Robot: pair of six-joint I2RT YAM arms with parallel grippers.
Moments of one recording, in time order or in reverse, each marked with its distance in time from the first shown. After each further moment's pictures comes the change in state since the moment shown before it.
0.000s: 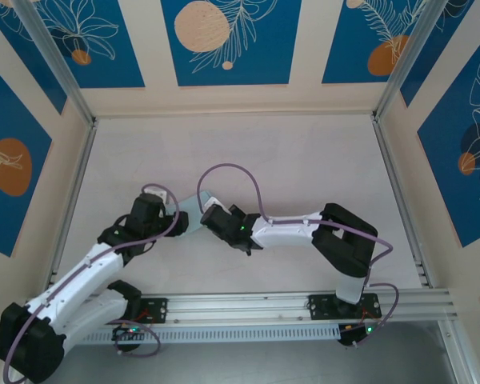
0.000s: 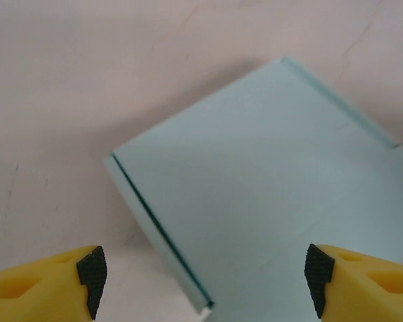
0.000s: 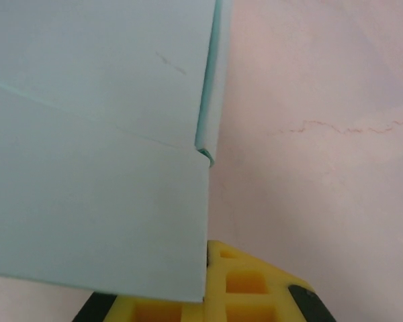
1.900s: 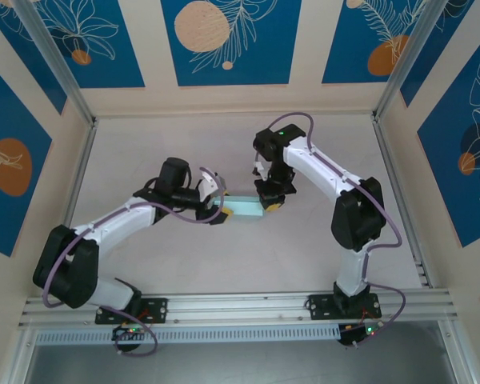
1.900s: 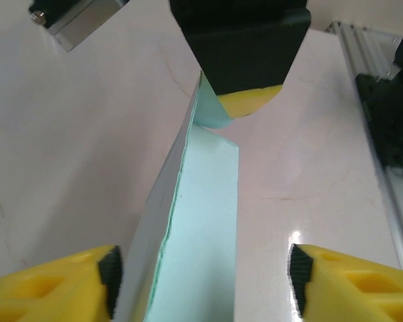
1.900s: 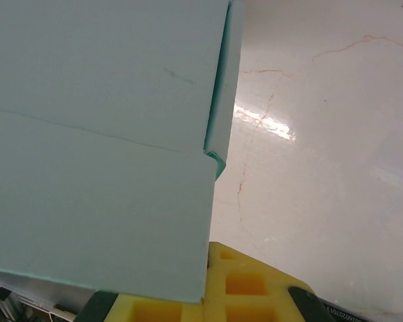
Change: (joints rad) left arm -0.018 0.539 0.259 0.367 0.899 0.813; right arm -0.557 0.114 0.656 -1.240 -0.857 0.144
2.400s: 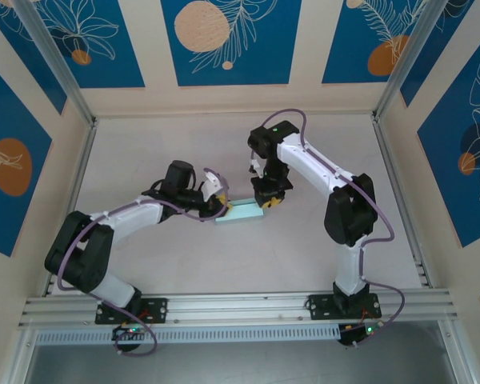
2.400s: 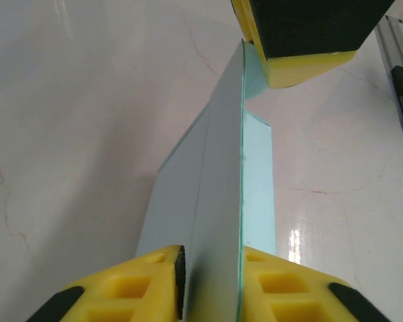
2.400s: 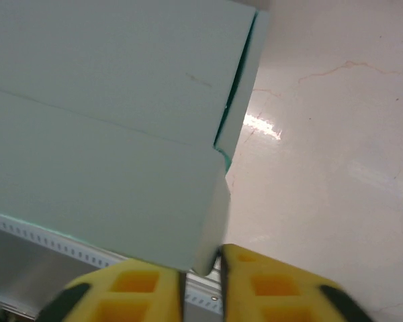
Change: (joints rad) left arm 0.007 0.116 -0.022 0.112 -0.037 -0.063; right arm 0.011 0.064 0.093 -0.037 0.045 -0.020
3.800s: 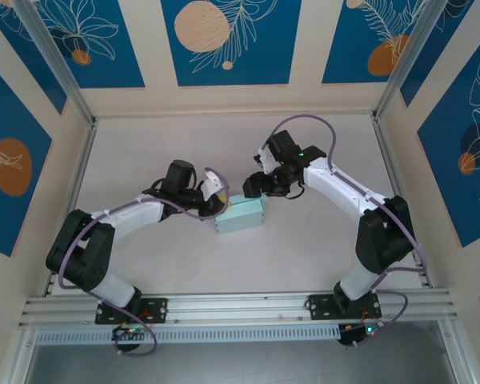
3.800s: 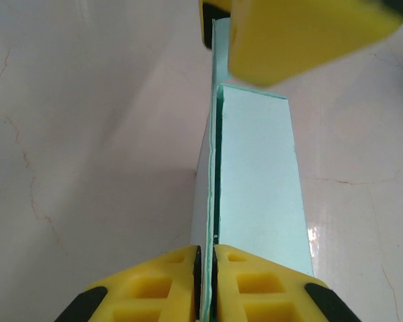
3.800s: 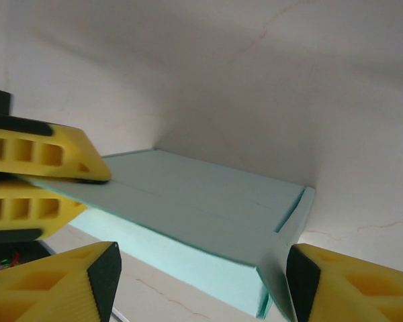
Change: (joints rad) left arm -0.010 0.011 0.016 -0.033 -0.066 0.035; right arm -0.051 -0.317 -0.483 0.710 -0.153 0.127
